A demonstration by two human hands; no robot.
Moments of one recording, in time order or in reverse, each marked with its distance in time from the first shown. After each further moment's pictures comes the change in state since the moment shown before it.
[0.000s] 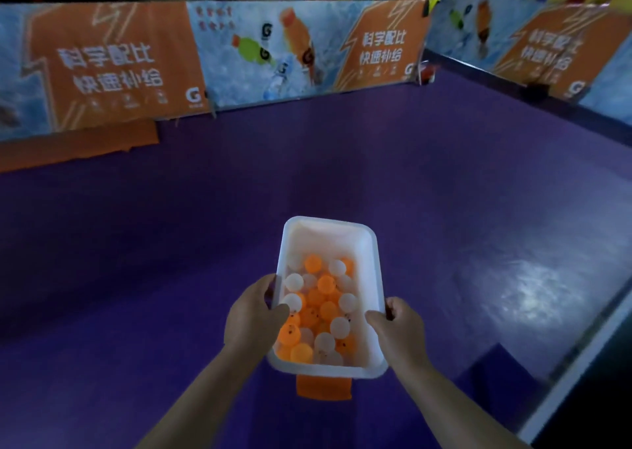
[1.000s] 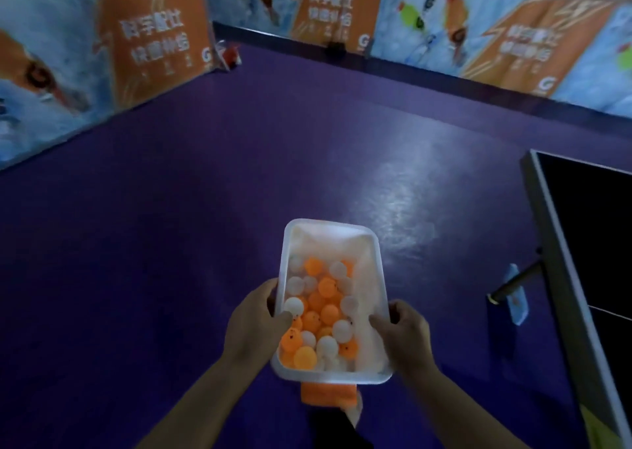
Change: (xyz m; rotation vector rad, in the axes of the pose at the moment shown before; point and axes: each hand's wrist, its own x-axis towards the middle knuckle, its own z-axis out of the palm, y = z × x) left_hand 0.579 0.312 0.342 0.022 -0.634 0.425; right_hand 0.581 -0.011 -0.179 -0.011 0.580 0.340
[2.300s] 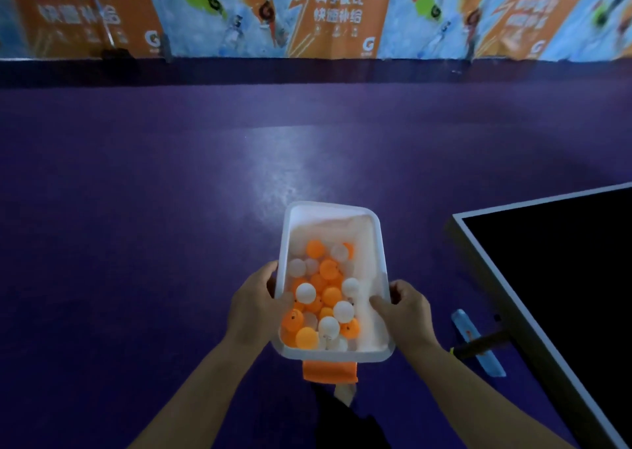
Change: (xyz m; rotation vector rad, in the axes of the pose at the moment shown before) left_hand 0.832 0.346 0.294 0.049 -0.402 0.369; right_hand 0.793 -0.070 -0.169 0.109 0.437 0.345
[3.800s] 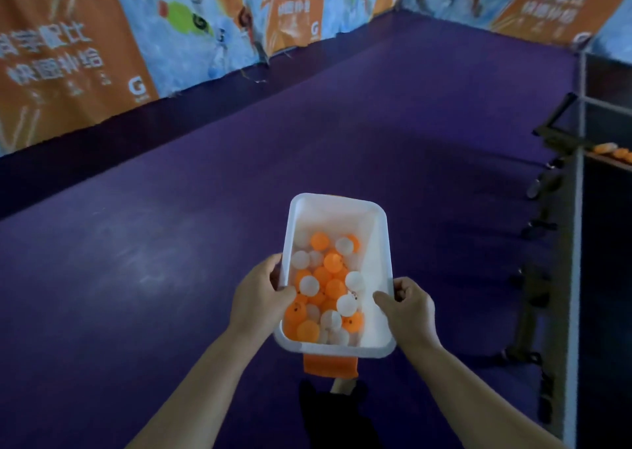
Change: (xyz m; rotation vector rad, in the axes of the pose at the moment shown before) left_hand 0.864 0.368 0.378 0.075 -0.606 0.424; right_hand 0.810 -0.088 -0.205 0.240 0.636 0.435
